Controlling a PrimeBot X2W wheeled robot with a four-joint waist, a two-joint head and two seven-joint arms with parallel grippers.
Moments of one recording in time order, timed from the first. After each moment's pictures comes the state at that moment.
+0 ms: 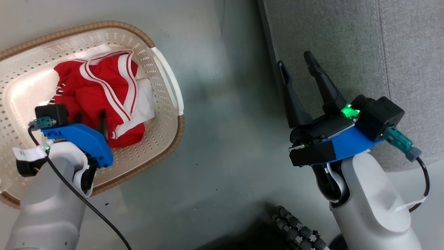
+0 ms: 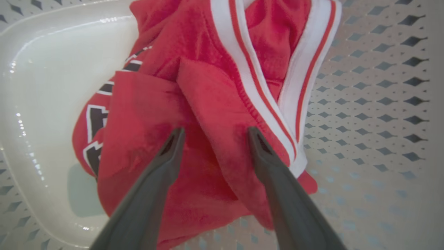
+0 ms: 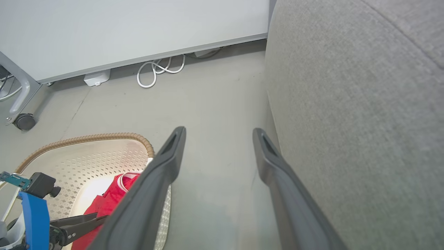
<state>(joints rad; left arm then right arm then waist) -0.77 0.26 -0.36 1.11 -0.59 -0.13 -0.08 -0.52 -0.05 0.27 0.20 0.34 0.13 -0.26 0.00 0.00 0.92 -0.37</state>
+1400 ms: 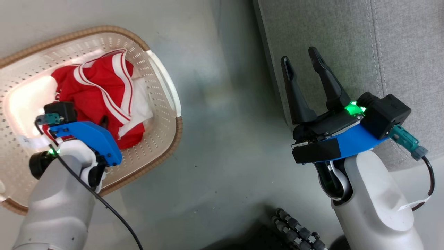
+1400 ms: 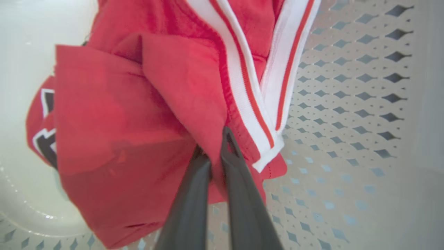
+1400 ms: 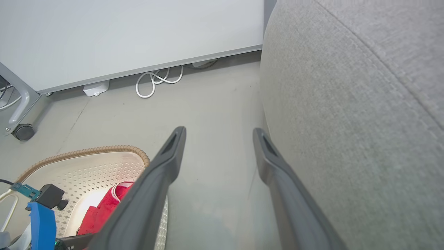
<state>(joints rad) -0.80 0.24 -0.40 1.15 -0.70 -0.13 0.02 -0.53 -0.05 0.26 0.19 0.35 0.13 -0.26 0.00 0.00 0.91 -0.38</state>
